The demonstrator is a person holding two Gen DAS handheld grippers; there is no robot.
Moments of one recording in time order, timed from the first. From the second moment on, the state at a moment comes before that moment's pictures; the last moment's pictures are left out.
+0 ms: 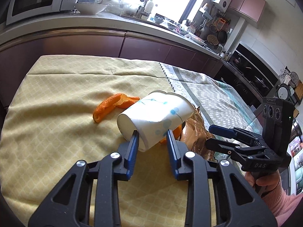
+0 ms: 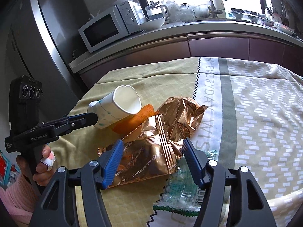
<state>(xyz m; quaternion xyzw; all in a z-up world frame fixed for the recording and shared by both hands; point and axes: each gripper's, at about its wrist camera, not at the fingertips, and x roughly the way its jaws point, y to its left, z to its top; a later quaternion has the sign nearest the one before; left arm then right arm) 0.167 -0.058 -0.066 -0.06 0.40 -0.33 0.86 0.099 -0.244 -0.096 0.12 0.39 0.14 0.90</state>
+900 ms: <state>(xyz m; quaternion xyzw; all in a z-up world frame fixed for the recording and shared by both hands) 0.116 -0.013 -0.042 -0.06 0.34 -0.31 0.88 0.071 -0.237 -0.073 0.12 0.37 0.20 0.90</state>
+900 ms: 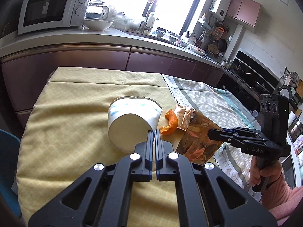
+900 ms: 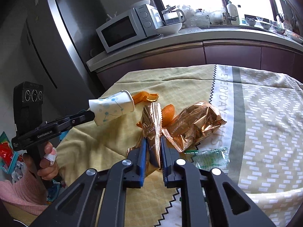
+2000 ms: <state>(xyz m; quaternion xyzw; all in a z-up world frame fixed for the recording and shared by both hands) 0.019 0.097 -0.020 -0.07 0.31 -0.22 0.92 0.094 -0.151 -0.048 0.14 0.35 0.32 0.87</state>
